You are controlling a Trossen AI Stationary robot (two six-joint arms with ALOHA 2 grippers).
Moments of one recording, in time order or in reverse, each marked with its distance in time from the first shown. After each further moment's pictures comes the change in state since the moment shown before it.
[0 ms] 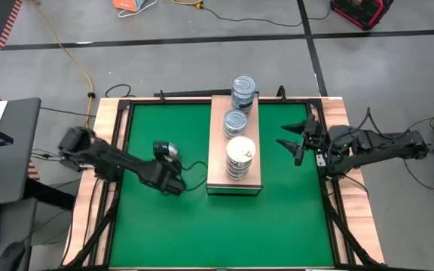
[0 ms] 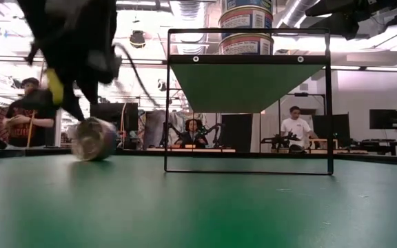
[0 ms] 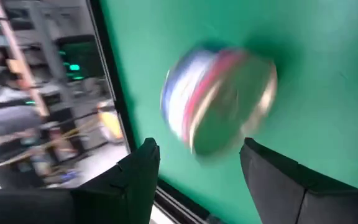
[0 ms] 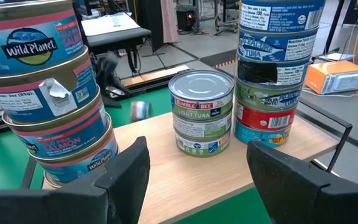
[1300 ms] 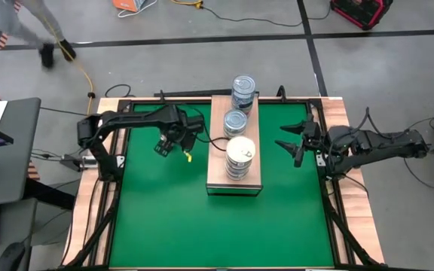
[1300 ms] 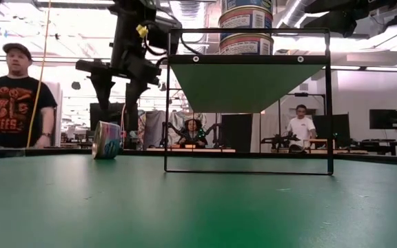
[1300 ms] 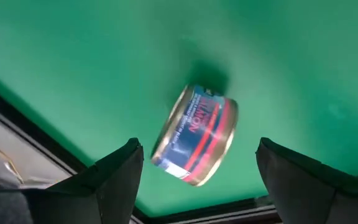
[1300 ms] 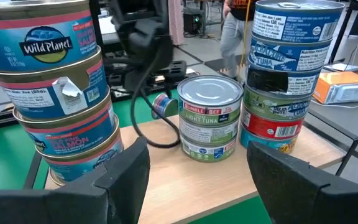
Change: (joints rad) left arm 0.584 0.102 0.407 -0.103 0.499 1.061; right arm 0.011 0.014 0.000 0.030 -0.007 -0.052
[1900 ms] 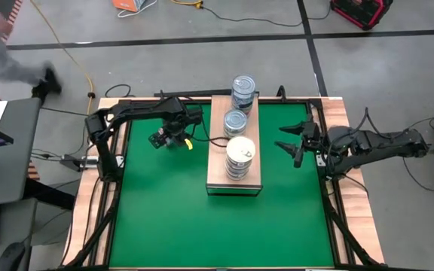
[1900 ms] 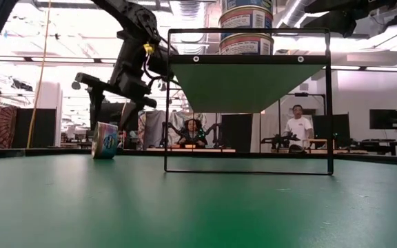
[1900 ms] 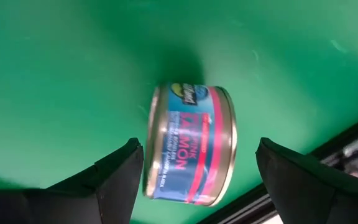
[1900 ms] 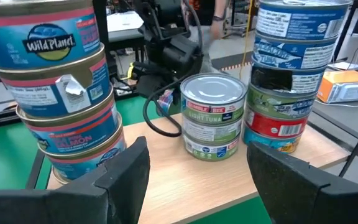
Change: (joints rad) left arm 0.158 0.097 -0.010 -0.021 0.085 0.424; right arm 0.007 0.010 0.000 0.001 0.000 0.007
